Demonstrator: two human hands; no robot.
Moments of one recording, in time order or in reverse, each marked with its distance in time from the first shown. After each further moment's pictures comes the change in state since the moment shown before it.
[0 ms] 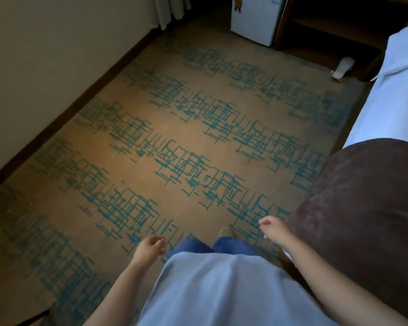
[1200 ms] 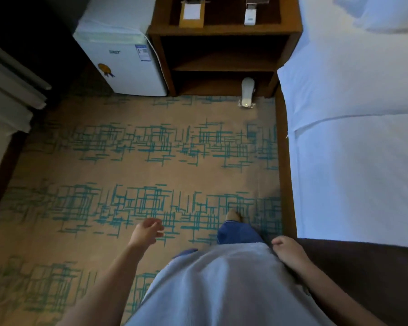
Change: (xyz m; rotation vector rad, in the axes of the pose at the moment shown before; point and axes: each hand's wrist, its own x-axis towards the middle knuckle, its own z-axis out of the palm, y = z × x) left_hand 0.306 0.685 0.209 0.314 -0.284 0.210; right_hand 0.299 -0.116 -0.419 0.326 0.172 0.390
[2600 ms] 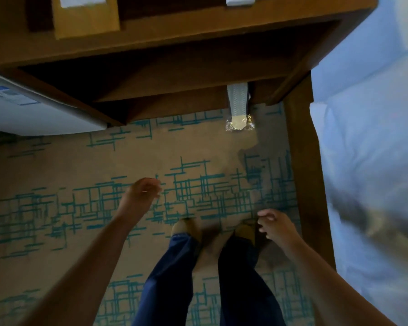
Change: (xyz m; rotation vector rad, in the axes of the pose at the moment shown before) left_hand 0.545 0.443 0.144 0.288 -0.169 0.201; right_hand 0.518 -0.313 -0.193 0.485 -0.072 0.215
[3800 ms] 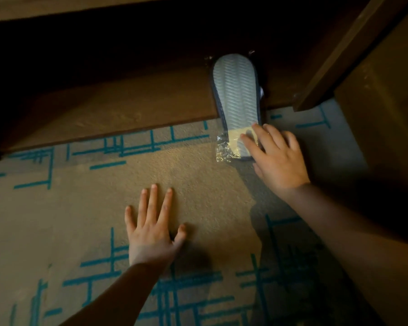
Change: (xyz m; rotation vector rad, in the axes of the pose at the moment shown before) left_hand 0.401 -0.141 0.273 0.873 0.372 0.580; right_hand 0.487 -0.098 0.003 -1.148 0.893 -1.033
